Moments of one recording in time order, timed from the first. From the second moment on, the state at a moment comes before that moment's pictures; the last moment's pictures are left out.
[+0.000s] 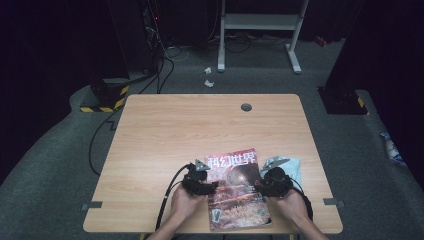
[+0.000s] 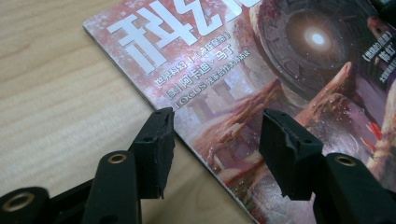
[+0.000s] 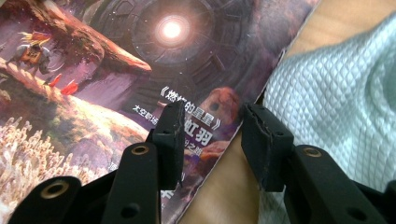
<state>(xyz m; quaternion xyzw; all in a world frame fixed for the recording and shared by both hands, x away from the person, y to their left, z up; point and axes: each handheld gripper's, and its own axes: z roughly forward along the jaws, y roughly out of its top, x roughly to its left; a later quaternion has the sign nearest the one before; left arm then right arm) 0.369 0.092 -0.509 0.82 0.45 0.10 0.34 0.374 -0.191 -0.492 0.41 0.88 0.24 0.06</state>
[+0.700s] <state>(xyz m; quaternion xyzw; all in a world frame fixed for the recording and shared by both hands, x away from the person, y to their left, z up) 0.444 0.109 -0.511 0.80 0.48 0.11 0.34 0.437 -0.154 -0.489 0.44 0.86 0.23 0.09</state>
